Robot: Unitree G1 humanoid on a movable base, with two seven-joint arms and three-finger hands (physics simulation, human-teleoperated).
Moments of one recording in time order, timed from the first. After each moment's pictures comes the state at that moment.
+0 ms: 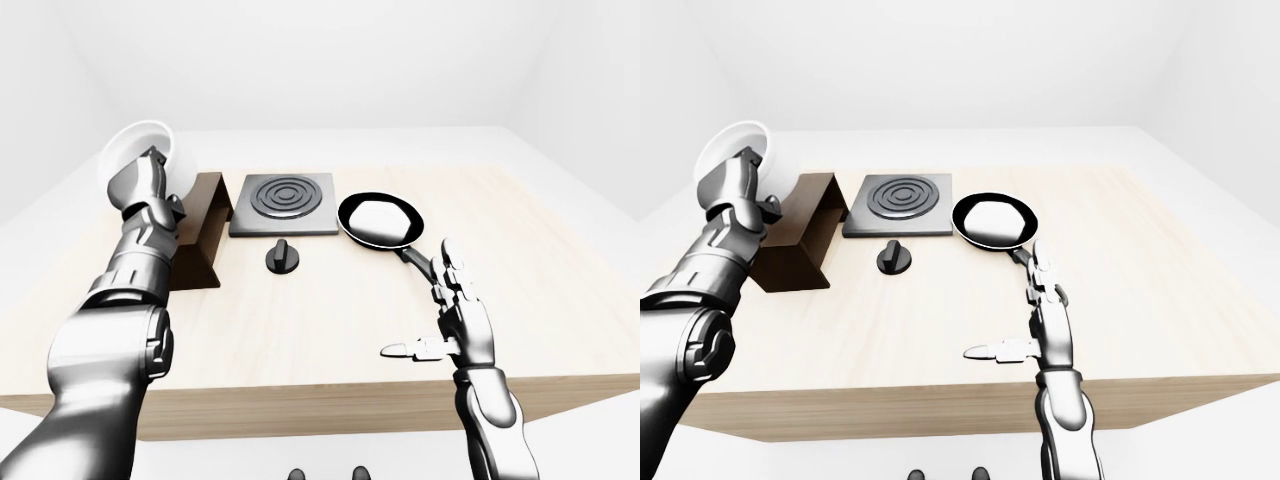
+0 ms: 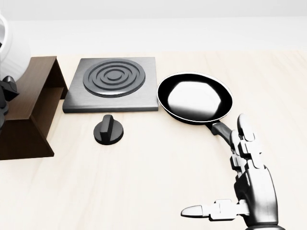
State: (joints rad) left arm -1.19 0.50 0.07 1.36 0.81 0.09 0.37; right arm 0.22 0.00 -0.03 -0.37 -0.03 -0.04 0.08
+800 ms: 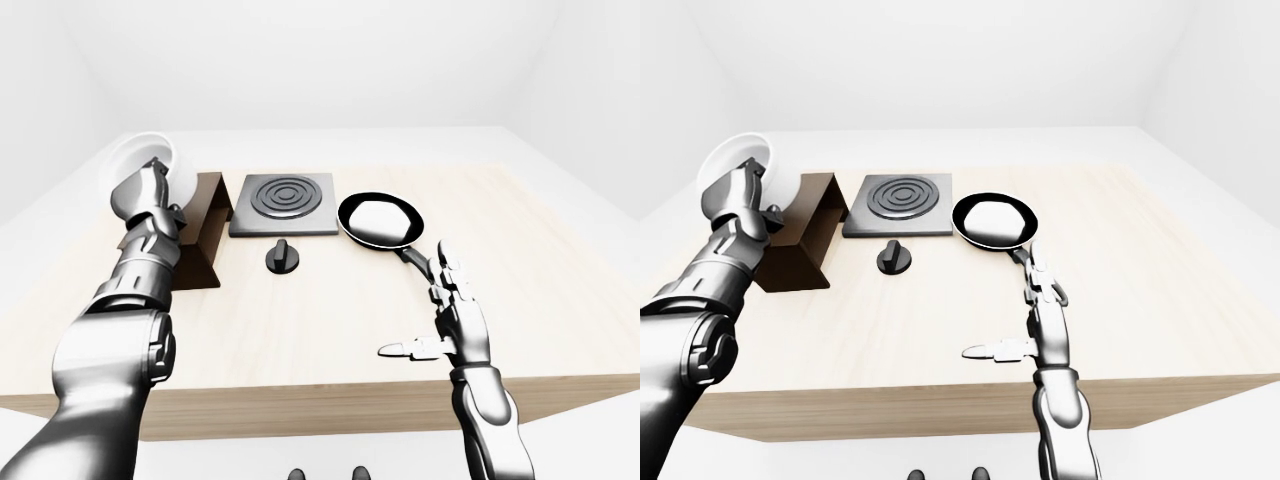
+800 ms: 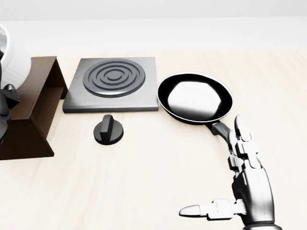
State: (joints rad) left arm -1.16 0.49 0.09 1.38 0.83 0.09 0.40; right arm 0.21 0.00 -0.03 -0.33 -0.04 -0.05 0.07
